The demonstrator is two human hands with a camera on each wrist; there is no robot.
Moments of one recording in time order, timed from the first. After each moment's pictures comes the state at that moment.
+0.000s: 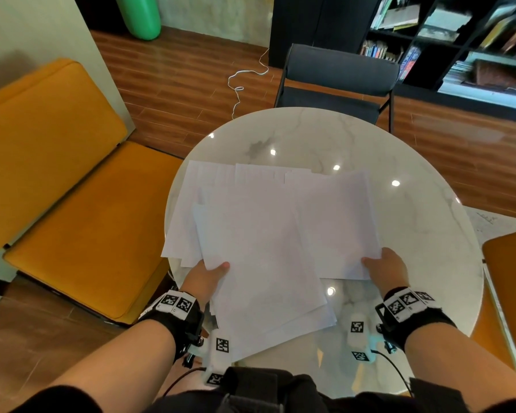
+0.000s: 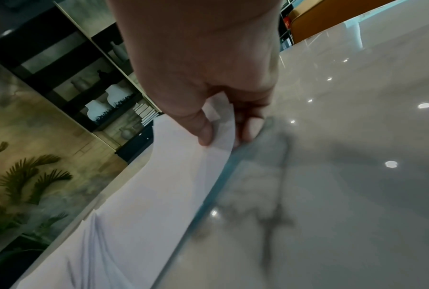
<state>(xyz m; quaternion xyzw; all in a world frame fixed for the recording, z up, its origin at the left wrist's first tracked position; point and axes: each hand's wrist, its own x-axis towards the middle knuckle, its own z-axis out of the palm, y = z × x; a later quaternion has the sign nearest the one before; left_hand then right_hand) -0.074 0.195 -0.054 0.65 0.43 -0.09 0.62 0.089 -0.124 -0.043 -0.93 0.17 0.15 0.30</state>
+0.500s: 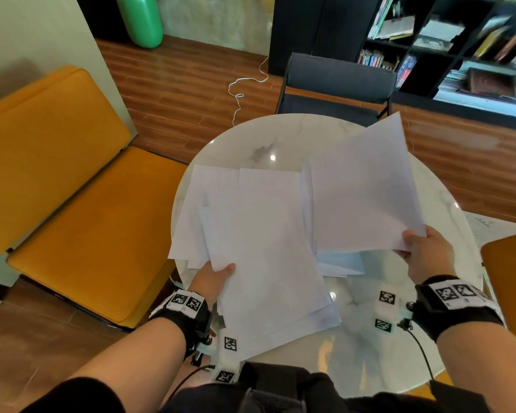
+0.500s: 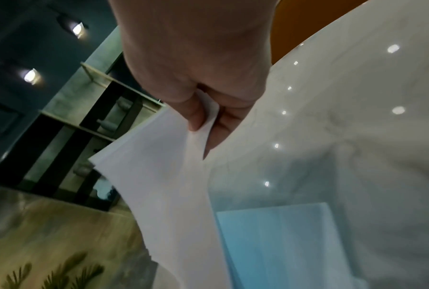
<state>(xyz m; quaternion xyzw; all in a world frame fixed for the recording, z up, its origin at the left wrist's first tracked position) -0.075 0.195 -0.052 0.66 0.42 -0.08 0.62 0.098 -0.138 0.028 -0.75 0.22 0.01 0.62</state>
